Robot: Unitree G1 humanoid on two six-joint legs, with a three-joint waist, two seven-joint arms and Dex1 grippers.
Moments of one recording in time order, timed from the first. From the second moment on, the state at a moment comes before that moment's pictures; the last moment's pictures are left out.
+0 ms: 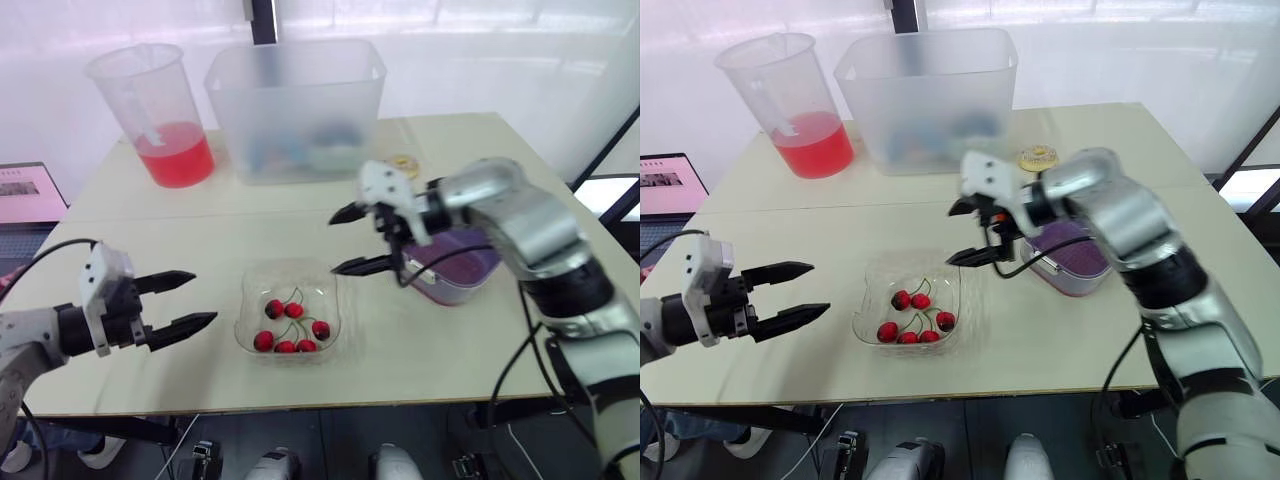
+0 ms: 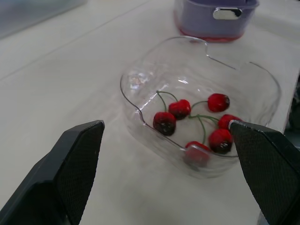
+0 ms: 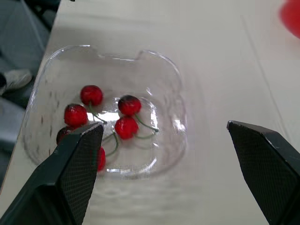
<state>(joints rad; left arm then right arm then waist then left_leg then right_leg) 0.09 0.86 0.49 -0.44 -0.73 0.61 -1.02 -1.14 -0.64 0.50 -0.09 0.24 0.73 1.22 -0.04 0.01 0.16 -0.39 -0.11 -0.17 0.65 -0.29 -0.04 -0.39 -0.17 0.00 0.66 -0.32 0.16</state>
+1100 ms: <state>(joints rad) 0.20 0.87 0.58 -0.52 -0.72 0.60 -0.93 -1.14 -0.33 0.84 0.10 -0.07 0.86 1.14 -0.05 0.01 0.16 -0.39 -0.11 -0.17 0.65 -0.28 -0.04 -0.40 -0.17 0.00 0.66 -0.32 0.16</state>
